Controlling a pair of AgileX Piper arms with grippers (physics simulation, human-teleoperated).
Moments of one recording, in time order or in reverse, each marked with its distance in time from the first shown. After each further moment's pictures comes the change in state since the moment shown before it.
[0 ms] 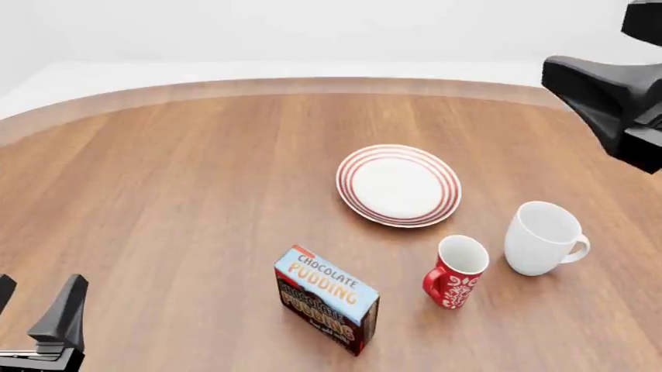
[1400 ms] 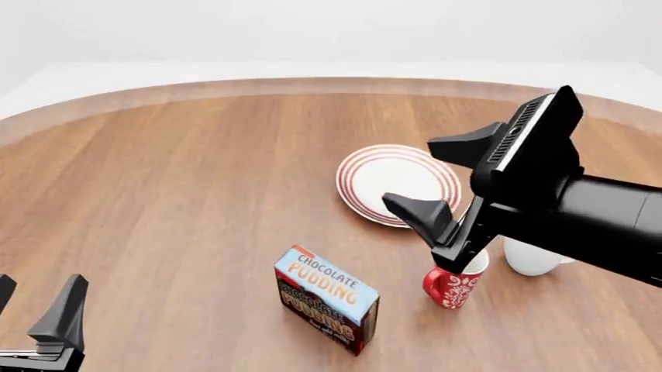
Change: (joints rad) left arm 0.000 0.000 0.000 0.000 0.000; right arm 0.268 0.197 0.247 -0.192 0.023
